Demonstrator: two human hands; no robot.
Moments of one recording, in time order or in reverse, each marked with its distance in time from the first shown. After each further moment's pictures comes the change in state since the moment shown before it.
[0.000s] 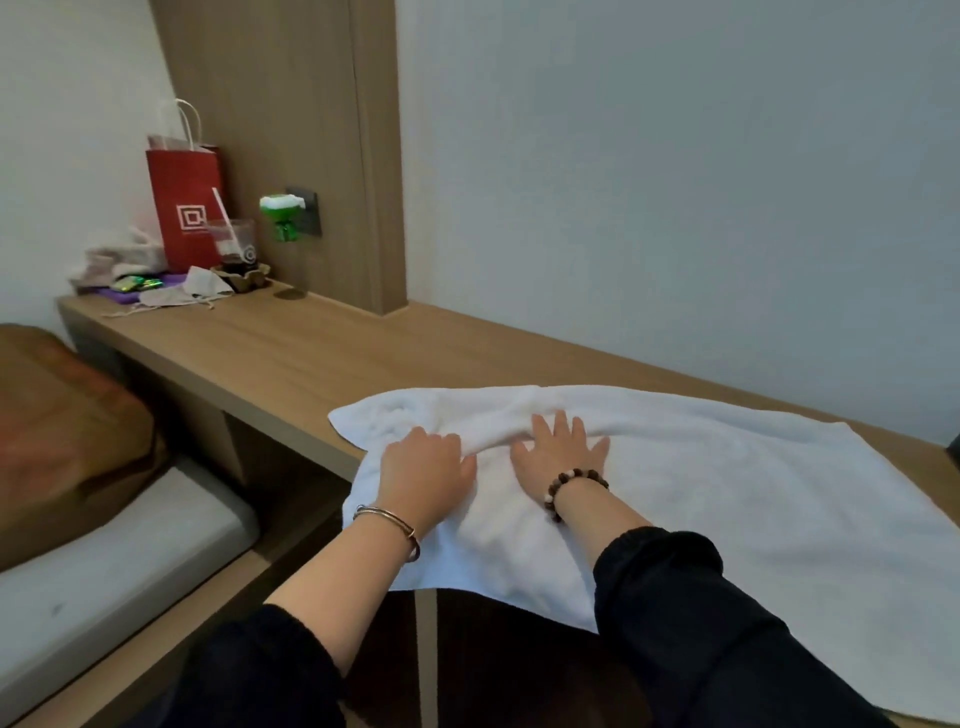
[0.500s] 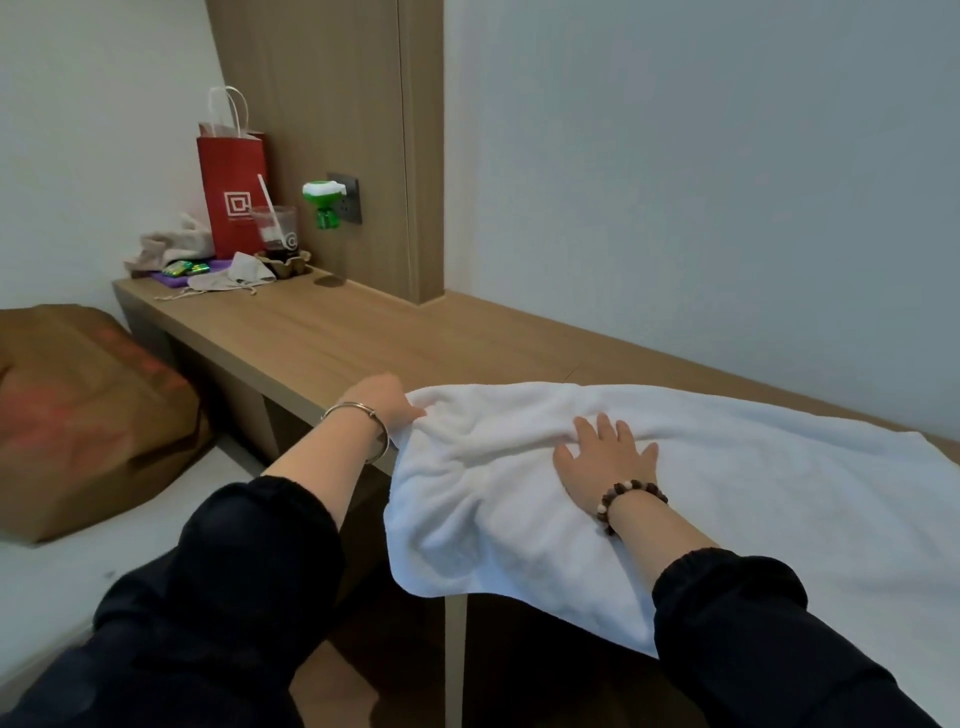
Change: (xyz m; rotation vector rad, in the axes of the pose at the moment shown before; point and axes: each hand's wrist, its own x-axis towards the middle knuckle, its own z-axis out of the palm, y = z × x) left_hand 0.078 -0.096 -0.025 -0.068 -0.320 -0.318; right_hand 0.002 0.008 0.007 0.003 0.066 -0.047
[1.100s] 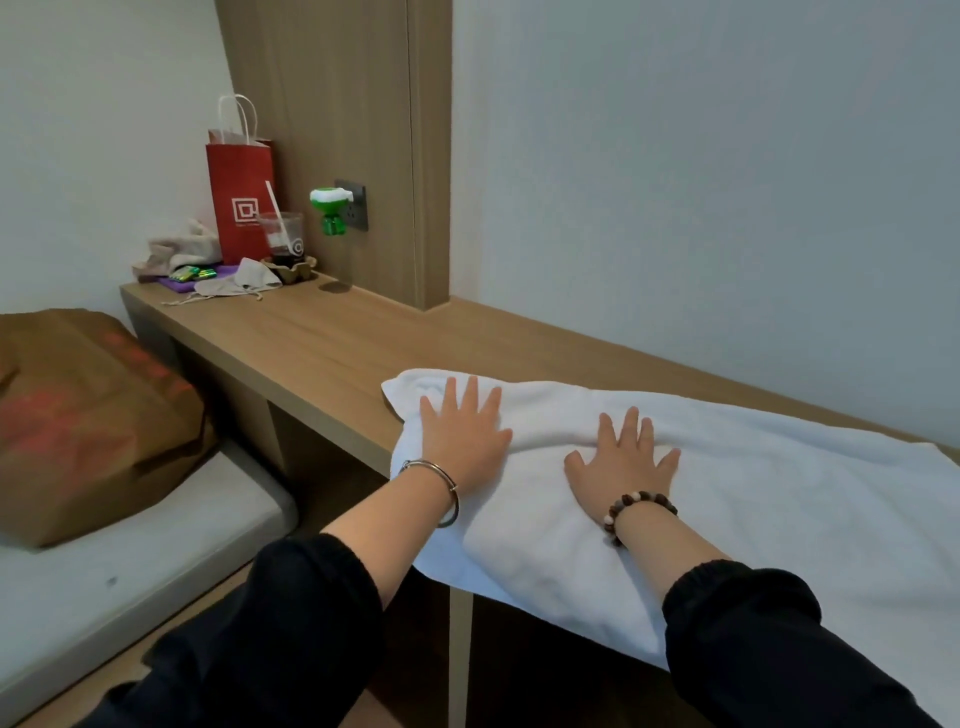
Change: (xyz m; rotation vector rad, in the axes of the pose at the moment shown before) left_hand -0.036 0.061 0.058 0.205 0.220 0.300; right_hand -0.001 0.000 -0.001 -0.011 0.058 0.105
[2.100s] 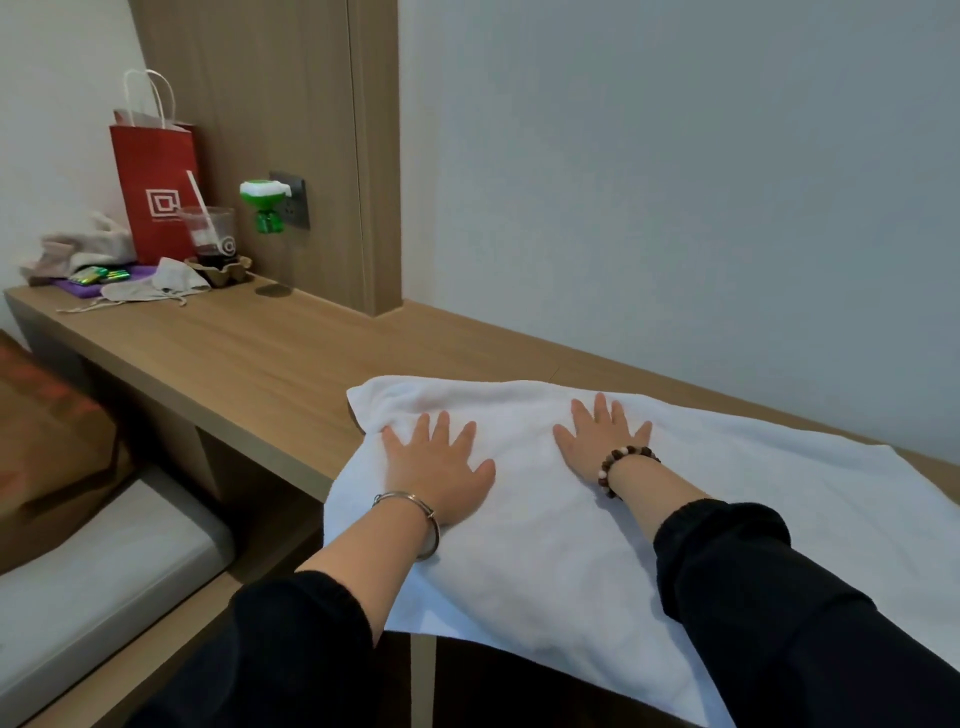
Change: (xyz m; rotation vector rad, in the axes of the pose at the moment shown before) left_hand 0.014 0.009 0.013 -0.015 -0.151 0.018; right_hand 0.074 0.020 -0.015 -0.095 -0.172 -0.010
